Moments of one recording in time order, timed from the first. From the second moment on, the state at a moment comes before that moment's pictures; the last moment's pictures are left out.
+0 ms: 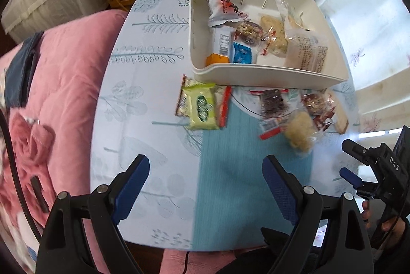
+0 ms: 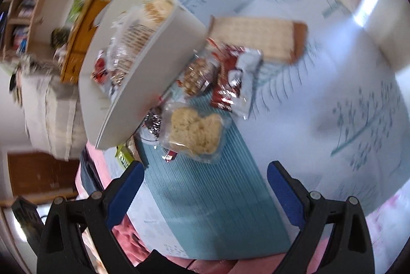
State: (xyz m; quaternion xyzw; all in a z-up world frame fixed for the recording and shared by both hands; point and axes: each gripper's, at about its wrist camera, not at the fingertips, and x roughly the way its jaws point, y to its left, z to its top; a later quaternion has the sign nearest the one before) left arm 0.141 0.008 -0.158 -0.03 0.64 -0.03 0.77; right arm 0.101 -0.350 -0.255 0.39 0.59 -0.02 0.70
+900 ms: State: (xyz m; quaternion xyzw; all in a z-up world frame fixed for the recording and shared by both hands) left arm 0.223 0.015 -0.261 0.02 0.68 -0.04 0.74; right arm 0.128 -0.286 -0.306 0.38 0.56 -0.19 0.71
